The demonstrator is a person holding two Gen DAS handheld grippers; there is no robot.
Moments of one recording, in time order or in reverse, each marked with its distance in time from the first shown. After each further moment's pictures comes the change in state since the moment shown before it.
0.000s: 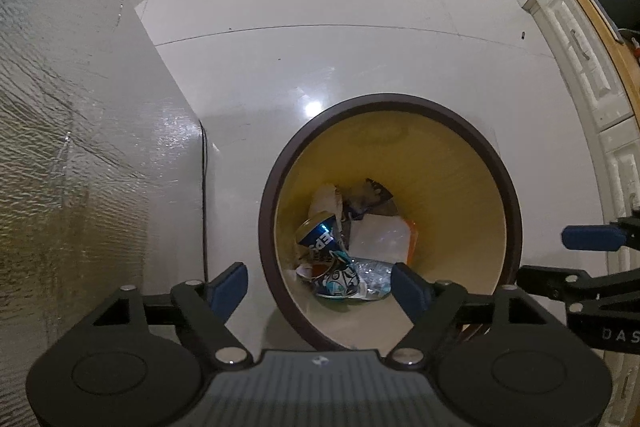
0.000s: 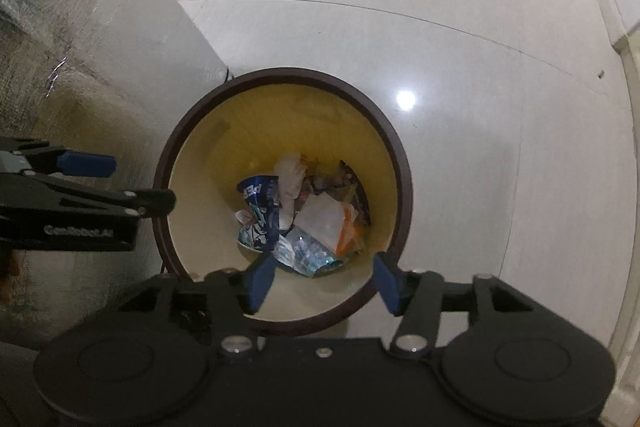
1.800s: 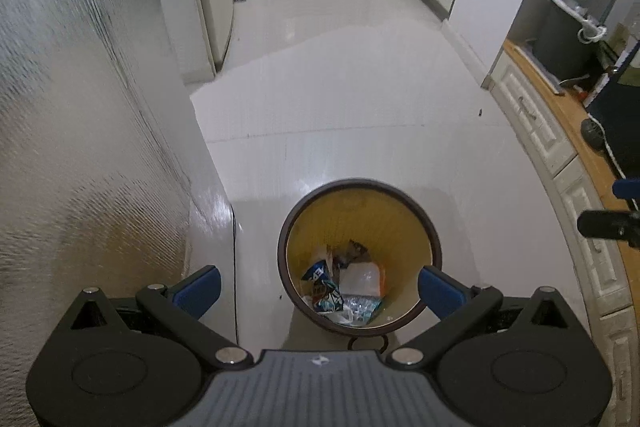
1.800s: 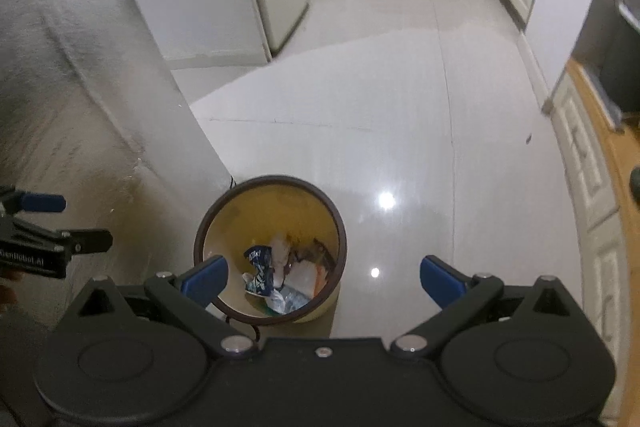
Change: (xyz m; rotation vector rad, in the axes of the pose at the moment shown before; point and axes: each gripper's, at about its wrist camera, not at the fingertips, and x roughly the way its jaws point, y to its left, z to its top) left arm -0.195 -0.023 -0.080 0.045 -0.328 0.026; right arm -0.191 -0.026 -0.081 0.034 -0.380 -0.027
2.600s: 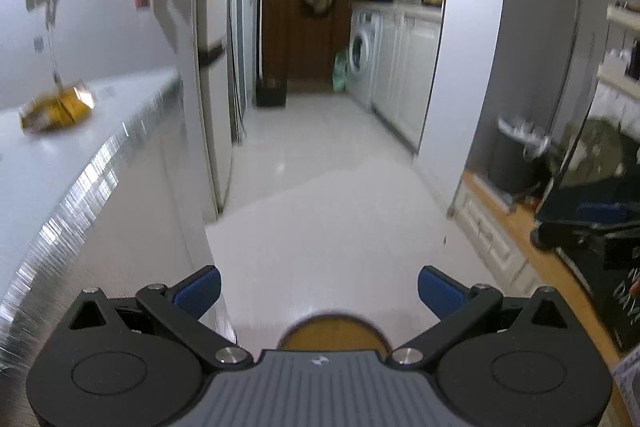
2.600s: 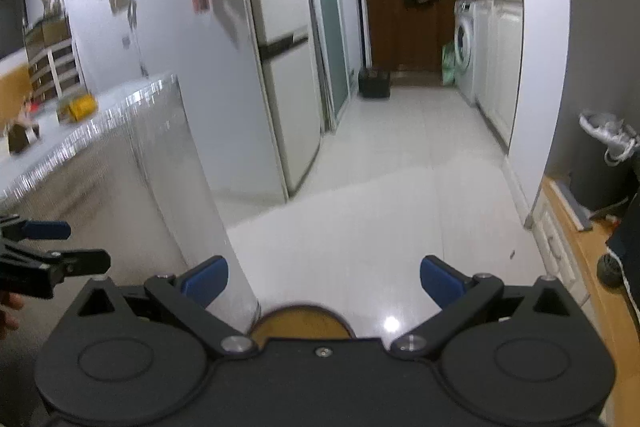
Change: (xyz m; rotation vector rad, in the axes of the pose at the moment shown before) left arm -0.197 -0.020 -0.002 0.009 -0.445 -0.022; right arm -0.169 0.027 -0.004 0.004 -0.438 0.015
